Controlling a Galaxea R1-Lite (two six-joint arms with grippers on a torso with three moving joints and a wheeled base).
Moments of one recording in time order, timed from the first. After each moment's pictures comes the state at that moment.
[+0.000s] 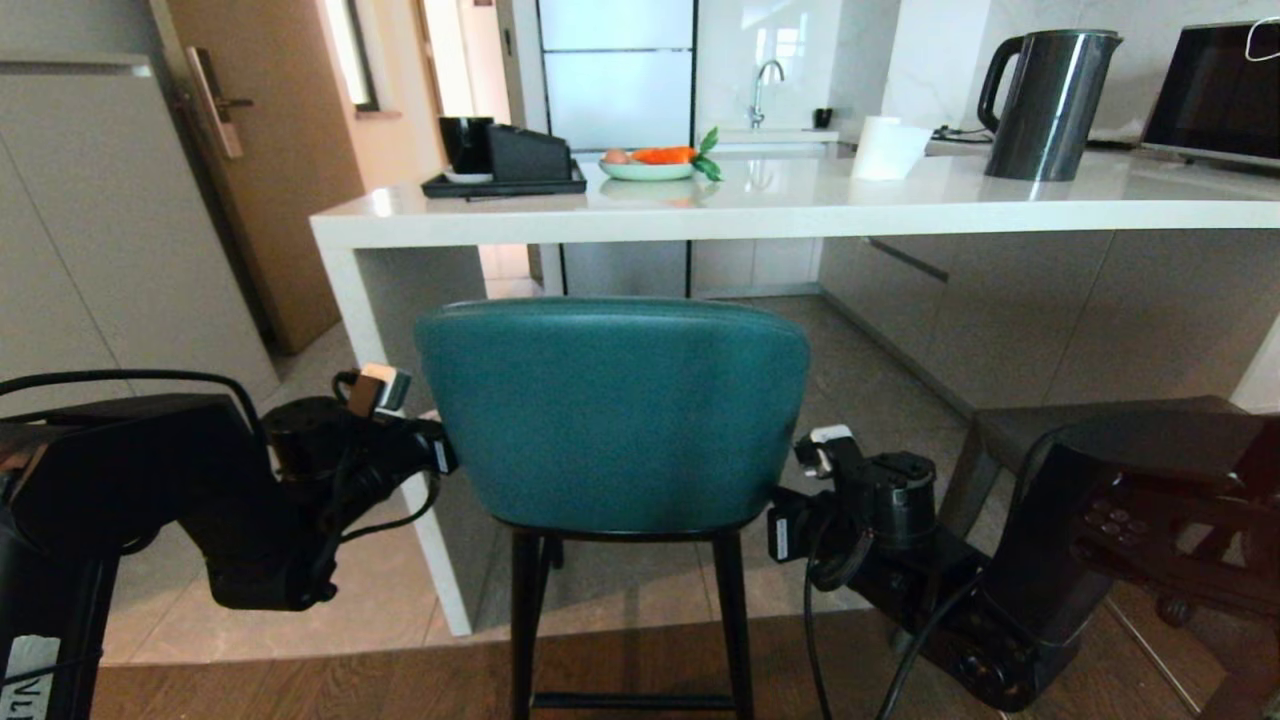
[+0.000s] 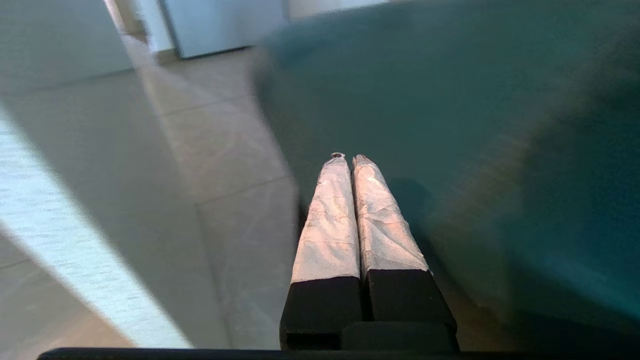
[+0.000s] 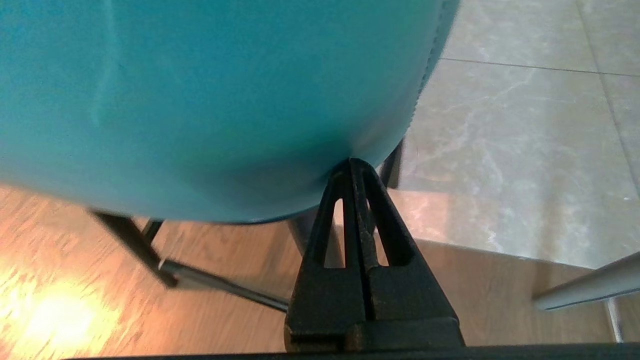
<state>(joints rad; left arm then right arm) -0.09 2.34 -0.87 -1.46 -0.36 0.02 0.53 2.23 -0.70 -1.22 -0.11 0.08</state>
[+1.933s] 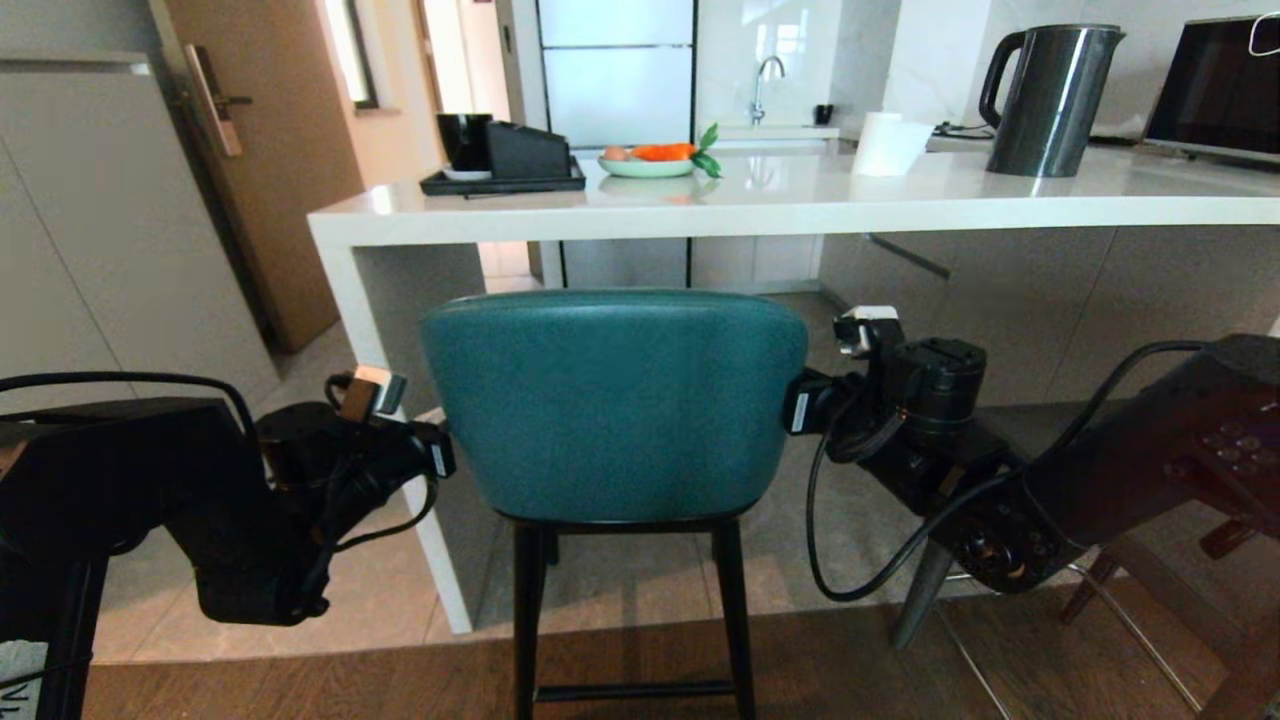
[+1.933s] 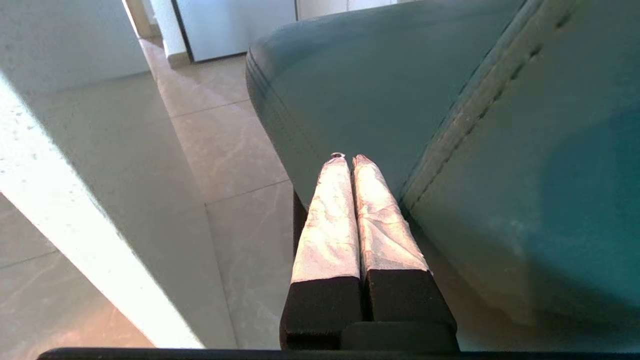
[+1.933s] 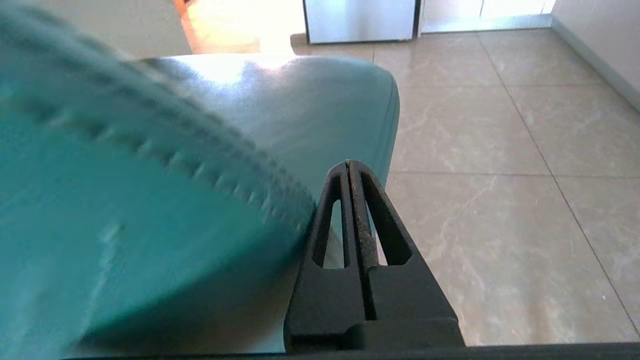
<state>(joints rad) -0.07 2.32 -0.81 -1.52 -0.29 0.02 0.43 2.12 -0.95 -1.14 -0.14 0.06</state>
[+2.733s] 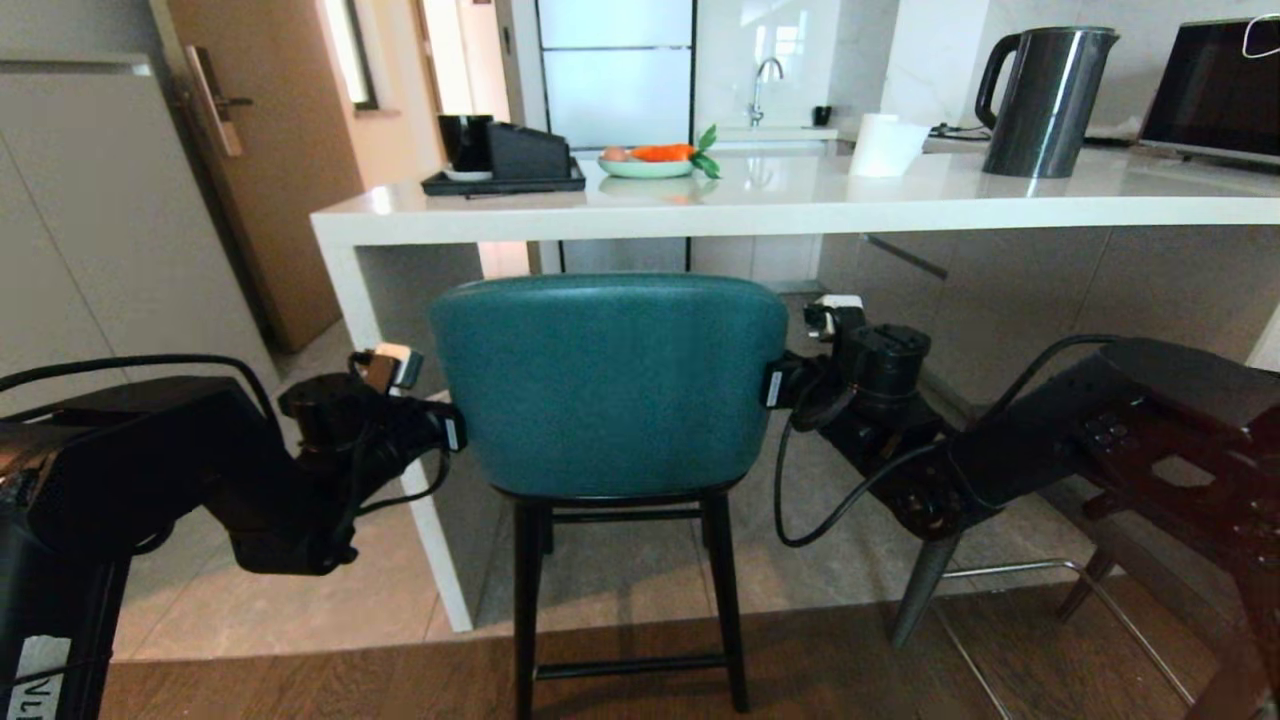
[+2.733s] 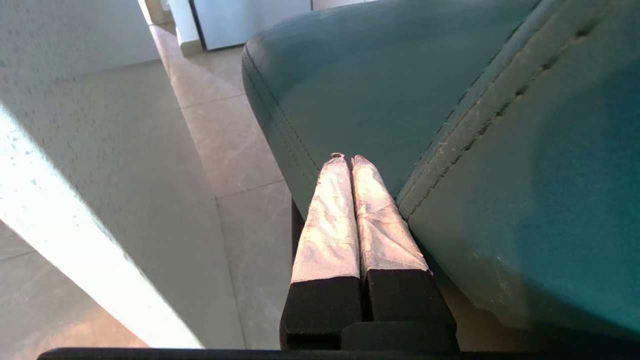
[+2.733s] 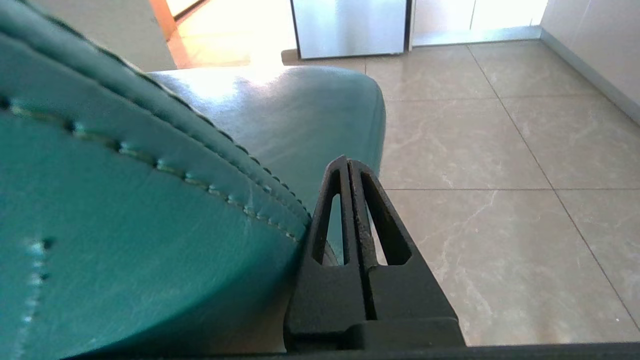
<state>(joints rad) -0.11 2.35 -1.02 -1.31 -0.28 0.02 0.42 2.30 -1.24 -1.04 -0.14 0.06</state>
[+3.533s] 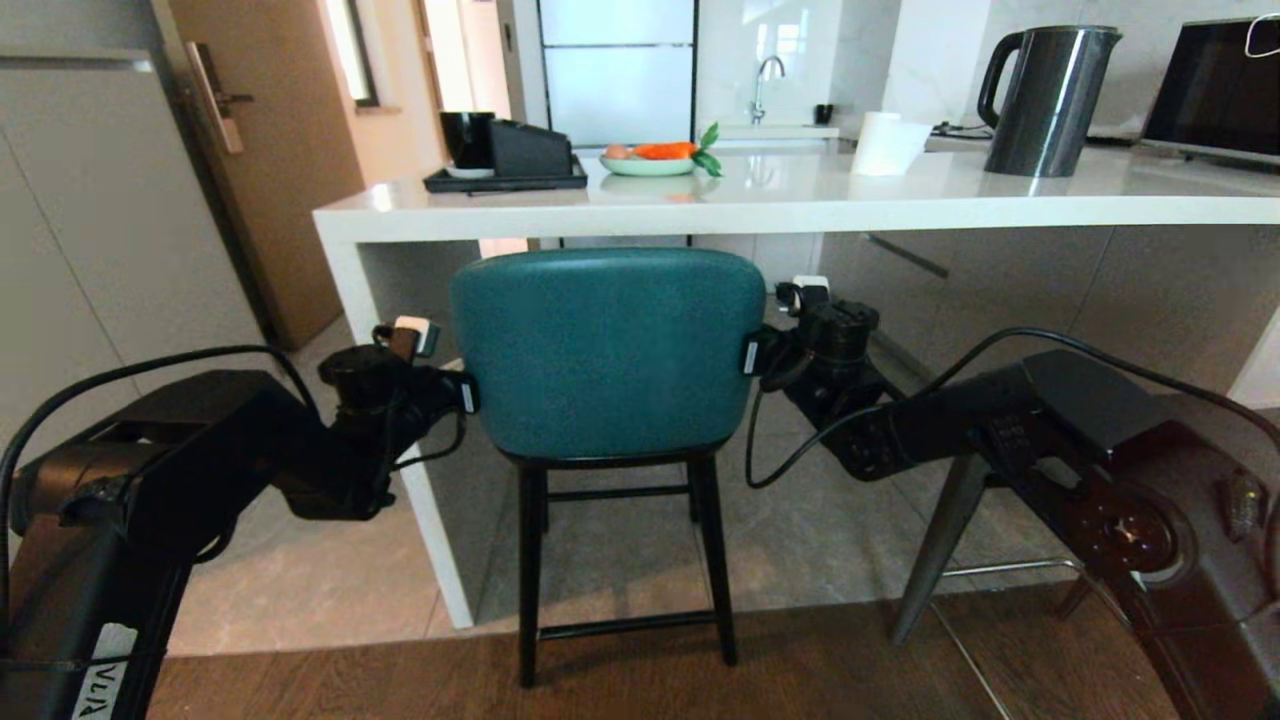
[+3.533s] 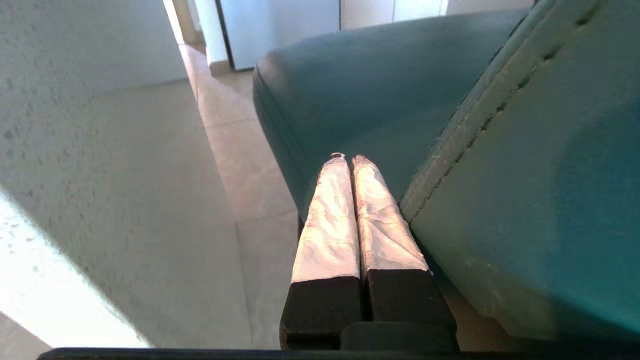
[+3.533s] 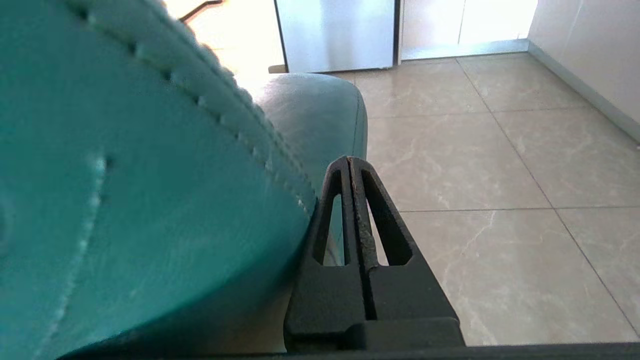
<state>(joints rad) -0.11 2.49 -1.39 -1.14 -0.21 0.02 0.39 2.51 -1.70 -0.83 -0.15 0.06</state>
